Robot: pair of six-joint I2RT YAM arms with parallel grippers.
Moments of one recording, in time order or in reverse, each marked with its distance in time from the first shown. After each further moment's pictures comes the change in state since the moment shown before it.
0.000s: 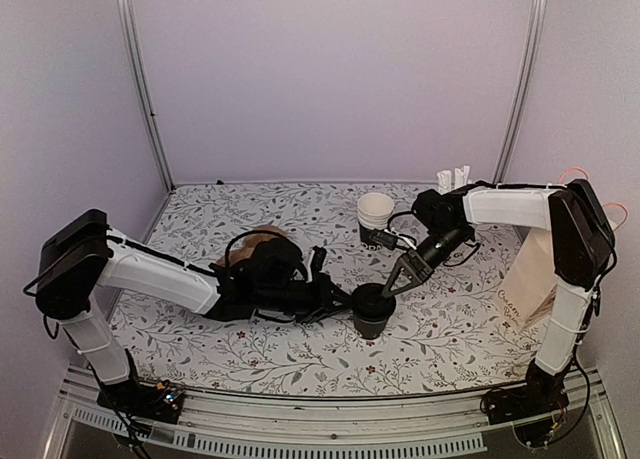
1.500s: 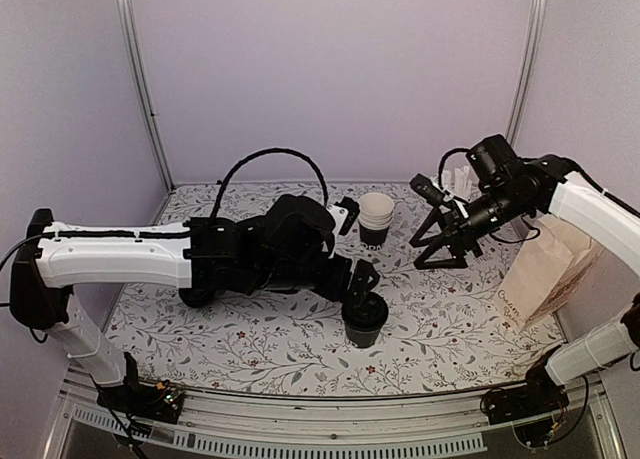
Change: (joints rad) left arm -0.196 -0.145 0.467 -0.693 -0.463 0.629; right arm -0.006 -0.491 0.014 -0.026 0.109 -0.142
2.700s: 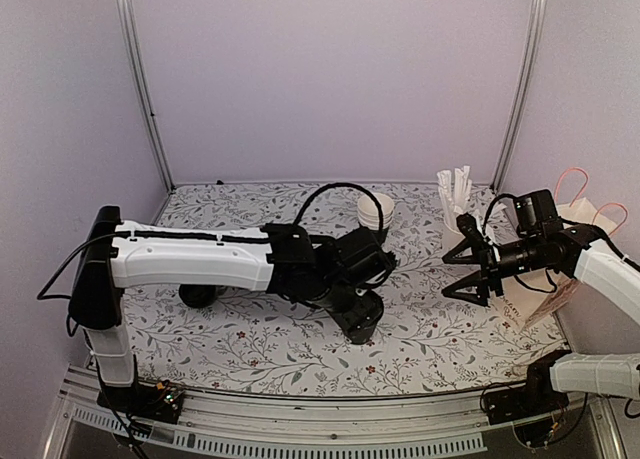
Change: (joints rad) left arm -0.019 0.336 0.288 -0.391 0.003 0.263; right arm -0.249 -0.386 -0.556 0.357 -0.047 -0.108
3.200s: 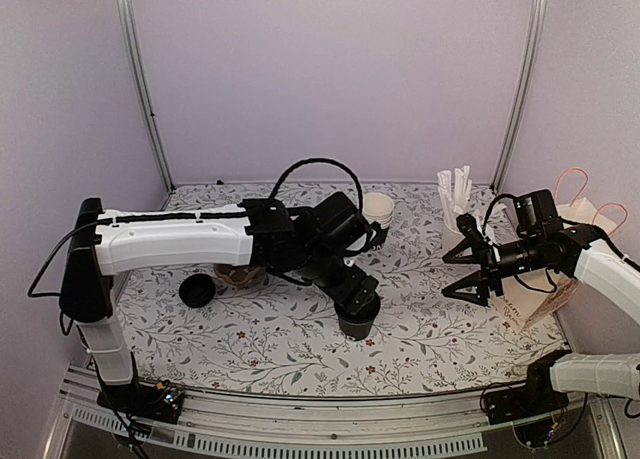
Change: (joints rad) left arm 0.094 -0.064 -0.004 0.031 0.110 -0.044; right arm -0.002 0.001 0.000 0.000 0.005 -0.007
